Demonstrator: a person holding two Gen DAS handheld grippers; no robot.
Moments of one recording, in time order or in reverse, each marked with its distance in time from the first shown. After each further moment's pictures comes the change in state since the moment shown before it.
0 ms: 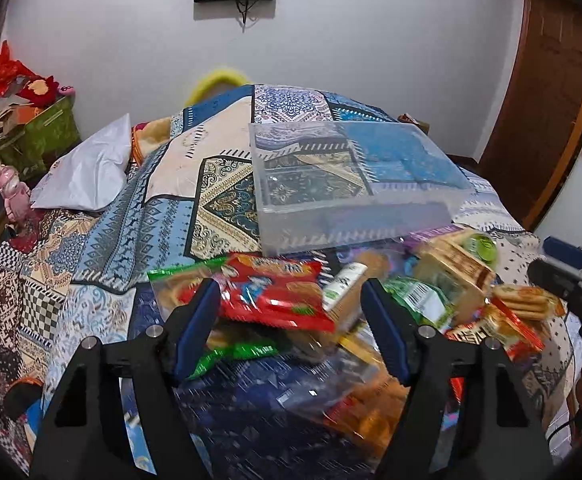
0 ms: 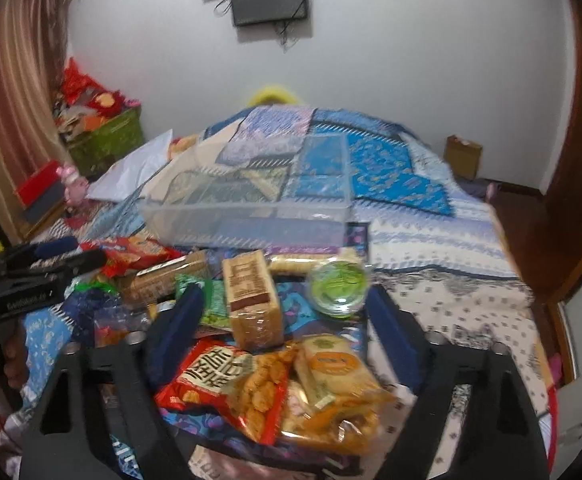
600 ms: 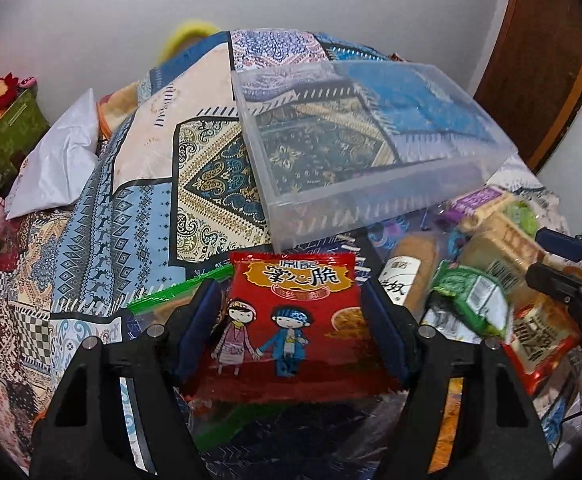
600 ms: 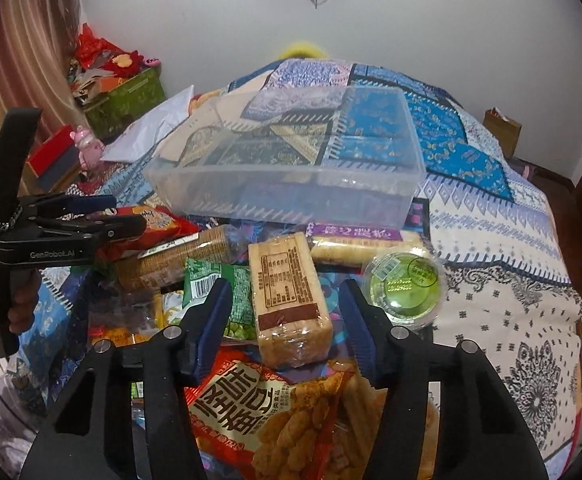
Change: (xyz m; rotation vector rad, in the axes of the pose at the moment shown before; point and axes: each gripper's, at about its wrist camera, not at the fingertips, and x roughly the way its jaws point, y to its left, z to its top) left arm 0.072 0.018 0.022 0.107 0.226 -0.040; right arm 0.055 0.012 0.003 -0.036 0.151 0.069
